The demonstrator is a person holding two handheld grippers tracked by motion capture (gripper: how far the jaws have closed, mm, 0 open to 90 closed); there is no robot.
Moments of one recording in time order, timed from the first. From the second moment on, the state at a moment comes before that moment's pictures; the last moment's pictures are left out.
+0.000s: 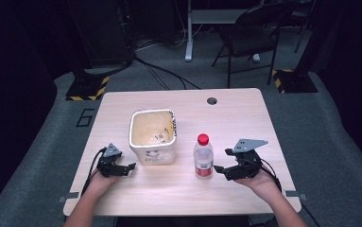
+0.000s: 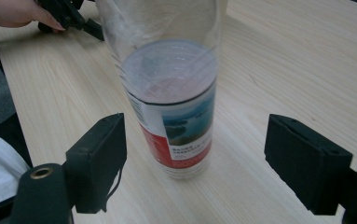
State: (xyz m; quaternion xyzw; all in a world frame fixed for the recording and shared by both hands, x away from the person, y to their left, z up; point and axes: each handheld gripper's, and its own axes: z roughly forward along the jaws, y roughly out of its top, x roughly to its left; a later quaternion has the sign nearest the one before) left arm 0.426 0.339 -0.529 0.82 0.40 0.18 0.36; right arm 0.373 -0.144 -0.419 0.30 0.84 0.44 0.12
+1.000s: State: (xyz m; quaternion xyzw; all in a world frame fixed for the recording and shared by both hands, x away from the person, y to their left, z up) left arm 0.426 0.339 -0.529 0.82 0.40 0.18 0.36; right arm 0.394 -0.097 -0.435 0.29 0.85 0.44 0.10
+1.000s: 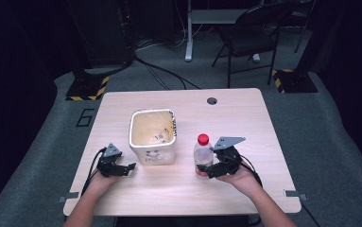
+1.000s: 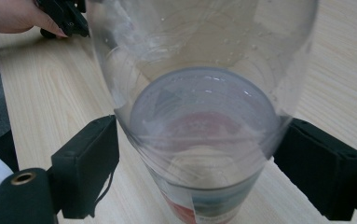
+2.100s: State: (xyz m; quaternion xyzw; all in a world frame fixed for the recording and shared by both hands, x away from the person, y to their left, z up) left arm 0.426 0.339 -0.529 0.82 0.40 0.18 0.36; right arm 0.394 -0.074 -0.400 0.26 0.86 0.42 0.13
